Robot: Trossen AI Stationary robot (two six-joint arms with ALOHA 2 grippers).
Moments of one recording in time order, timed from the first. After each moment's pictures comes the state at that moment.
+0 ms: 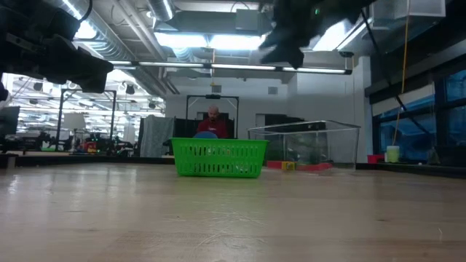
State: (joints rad) left arm -0.01 0.12 0.01 0.03 0.07 0.02; right arm -0.34 1.41 1.15 -0.32 -0.27 0.10
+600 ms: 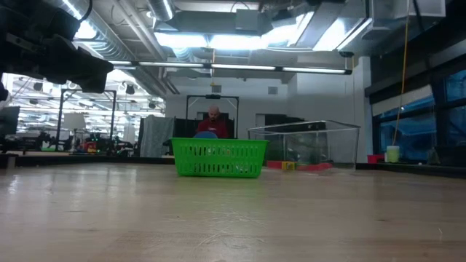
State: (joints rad) left arm -0.01 0.12 0.01 0.03 0.07 0.02; right arm 0.35 1.40 1.14 -0.26 -0.07 0.23
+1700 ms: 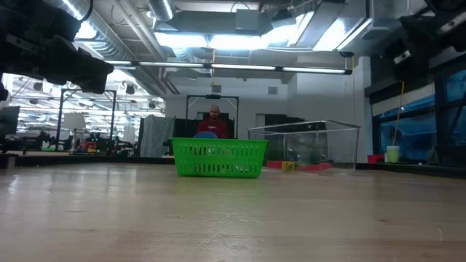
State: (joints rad) left arm -0.01 0.13 0.01 0.03 0.07 0.02; right arm 0.48 0.61 0.13 0.43 0.03 0.33
